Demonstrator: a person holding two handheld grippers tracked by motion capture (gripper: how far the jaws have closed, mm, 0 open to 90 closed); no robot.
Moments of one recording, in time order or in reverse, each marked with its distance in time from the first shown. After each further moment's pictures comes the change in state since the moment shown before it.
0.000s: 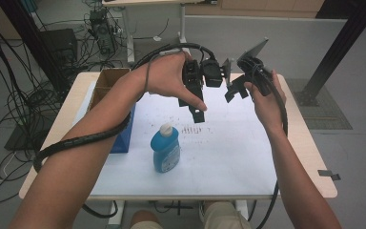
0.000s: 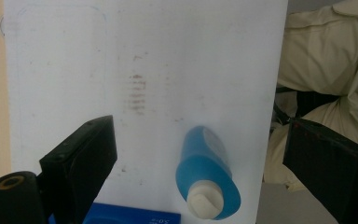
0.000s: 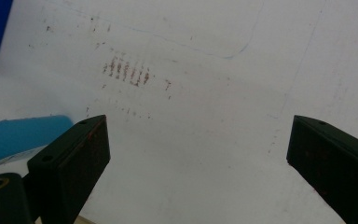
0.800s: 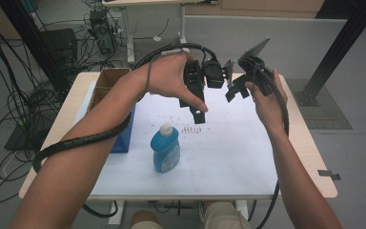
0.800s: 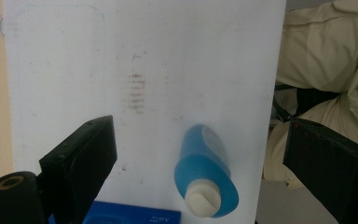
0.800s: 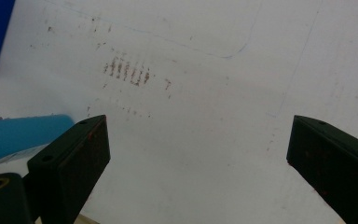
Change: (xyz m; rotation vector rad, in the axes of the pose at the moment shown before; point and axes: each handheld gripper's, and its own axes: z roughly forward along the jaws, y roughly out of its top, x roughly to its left) left arm -0.004 0.005 -0.002 0.010 0.003 0.009; right arm 0.002 -0.003 -0.005 -0.006 -0.003 0.002
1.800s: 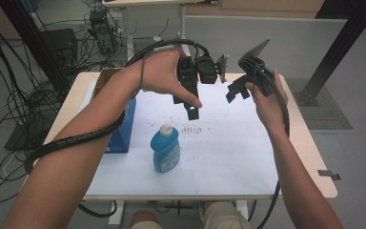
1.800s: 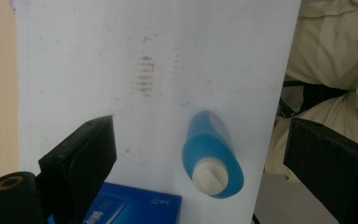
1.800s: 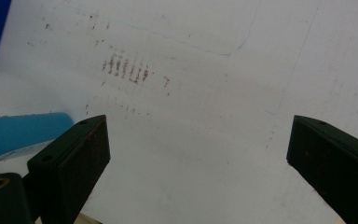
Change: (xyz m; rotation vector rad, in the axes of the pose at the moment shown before) left arm 0.003 -0.012 -0.007 0.027 0.027 -0.073; right arm 0.001 -0.001 0.000 0.005 -0.005 0.000
